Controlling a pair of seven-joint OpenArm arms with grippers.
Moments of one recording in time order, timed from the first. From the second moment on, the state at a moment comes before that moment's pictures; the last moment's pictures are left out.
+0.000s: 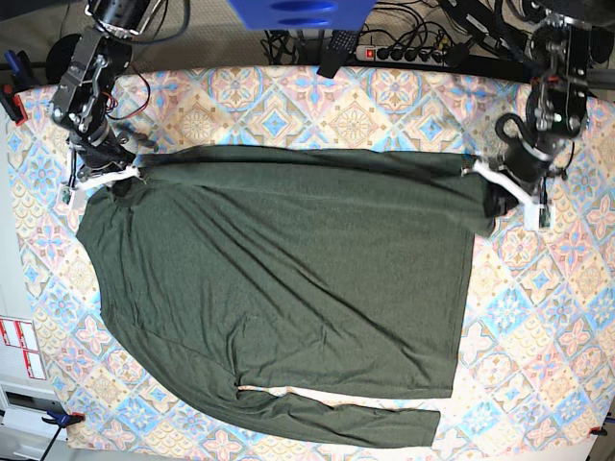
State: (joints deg) left arm 22.9 -30.4 -7.2 106.3 -38.1 0.8 32.7; right arm -13.0 4.4 31.3 90.0 25.3 13.0 -42.9
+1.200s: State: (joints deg) left arm 19.2 -30.1 2.9 87.3 -37.9 1.3 32.4; right arm -9.8 4.0 31.4 85.6 25.3 12.8 -43.4
